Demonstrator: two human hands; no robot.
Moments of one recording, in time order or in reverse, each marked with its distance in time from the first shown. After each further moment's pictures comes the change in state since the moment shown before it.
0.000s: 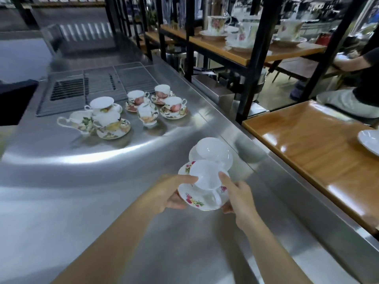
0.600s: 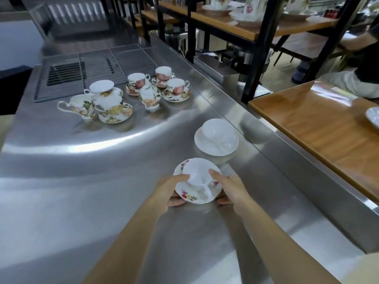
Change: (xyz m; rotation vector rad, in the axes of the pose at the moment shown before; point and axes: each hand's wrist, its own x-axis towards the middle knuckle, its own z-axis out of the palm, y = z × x) left_hand 0.024 -0.067 -0.012 -0.225 0.137 -0.092; right_hand 0.015 0.042 0.026 -0.091 -0.129 0.177
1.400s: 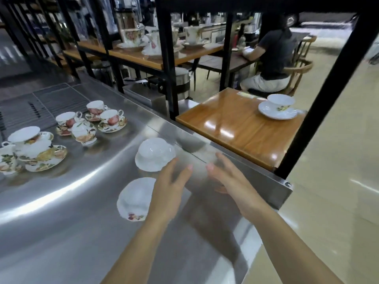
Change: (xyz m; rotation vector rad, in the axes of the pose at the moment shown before) left_hand -0.111 0.015 0.133 0.301 -0.197 0.672; right_hand -0.150 -0.020 -0.129 0.154 0.111 -0.401
